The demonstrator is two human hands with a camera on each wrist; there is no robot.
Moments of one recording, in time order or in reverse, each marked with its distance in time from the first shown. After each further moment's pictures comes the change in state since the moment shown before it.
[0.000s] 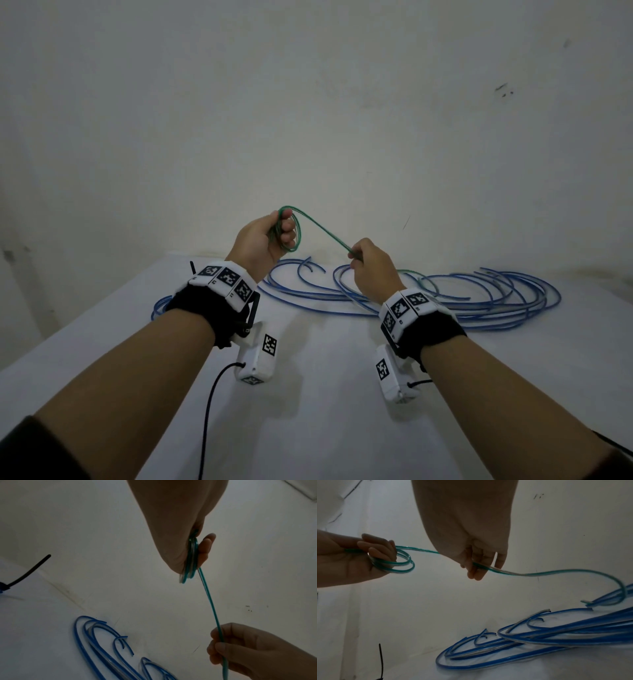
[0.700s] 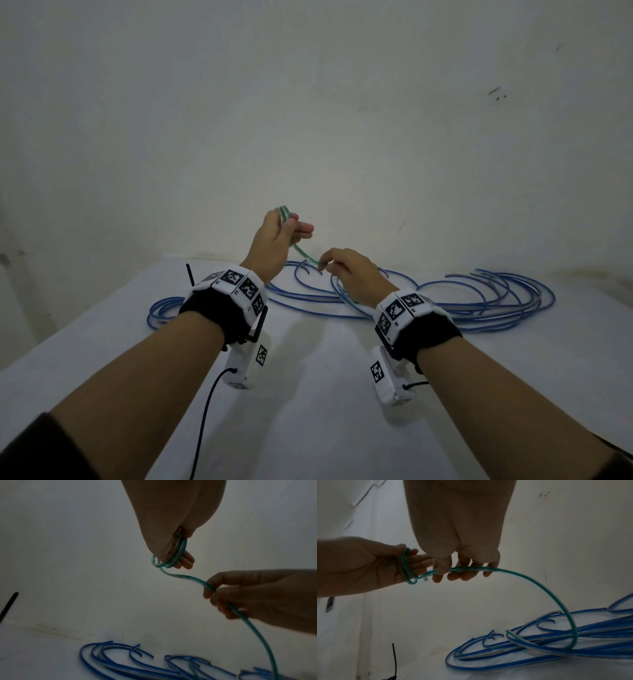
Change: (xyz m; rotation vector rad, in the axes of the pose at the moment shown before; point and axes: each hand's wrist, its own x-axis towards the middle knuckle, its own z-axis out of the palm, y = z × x) left_hand 0.009 -0.023 0.000 0.703 0.004 0.384; right_hand 0.000 -0.009 0.005 -0.040 -0.192 -0.243
